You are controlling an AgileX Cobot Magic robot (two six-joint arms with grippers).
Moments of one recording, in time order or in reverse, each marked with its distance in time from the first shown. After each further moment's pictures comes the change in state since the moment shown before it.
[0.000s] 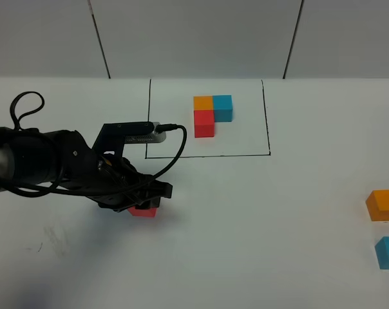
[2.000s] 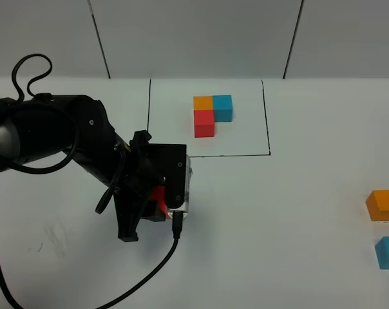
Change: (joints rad) left arm -0.083 -0.035 -0.194 0.114 0.368 1.215; right arm 0.000 0.000 0.000 0.000 0.000 0.000
